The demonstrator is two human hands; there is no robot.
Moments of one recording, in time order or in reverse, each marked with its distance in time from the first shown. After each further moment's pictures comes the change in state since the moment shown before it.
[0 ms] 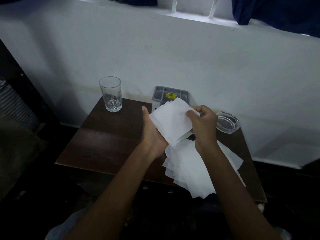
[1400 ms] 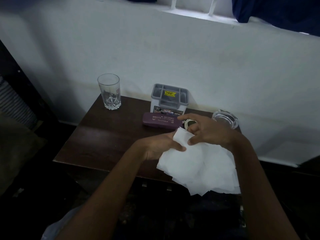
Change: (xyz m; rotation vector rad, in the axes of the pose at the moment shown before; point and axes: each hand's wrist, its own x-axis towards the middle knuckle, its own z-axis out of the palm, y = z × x) left_hand -0.012 -0.003 -0.007 0.921 -0.351 -0.390; right_hand 0.021 -0.006 -0.050 -0.585 -0.921 0.062
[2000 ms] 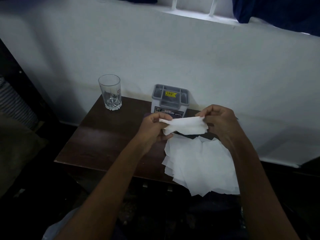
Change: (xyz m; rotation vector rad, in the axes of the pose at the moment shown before) left_hand 0.000 0.008 -0.013 -0.206 0.570 0.347; right_hand 0.007 0.014 -0.006 0.512 0.595 -0.110
